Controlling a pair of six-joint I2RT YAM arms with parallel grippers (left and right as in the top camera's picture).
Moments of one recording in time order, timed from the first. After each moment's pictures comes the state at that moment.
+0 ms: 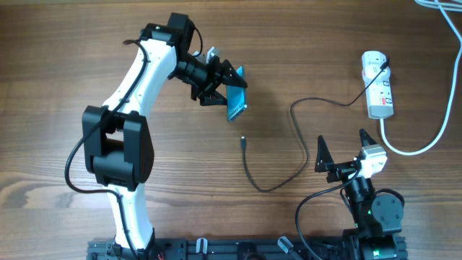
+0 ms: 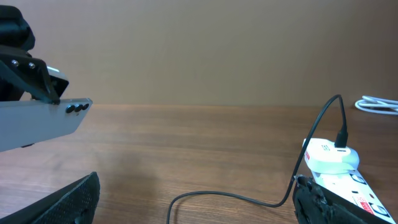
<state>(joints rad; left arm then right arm) -0.24 2.12 1.80 -1.23 0.92 -0.43 0.10 0.01 0.01 0.00 -0.08 0.06</state>
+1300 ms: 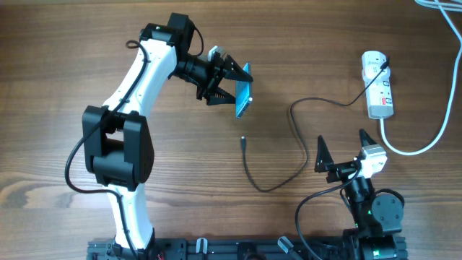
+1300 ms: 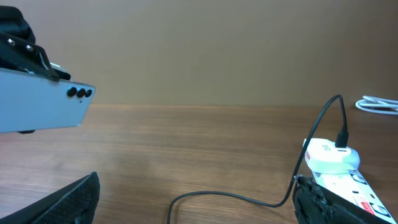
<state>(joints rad) -0.24 2.12 1.80 -1.24 1.11 -0.50 0.10 0.01 0.01 0.00 -0.10 0.08</state>
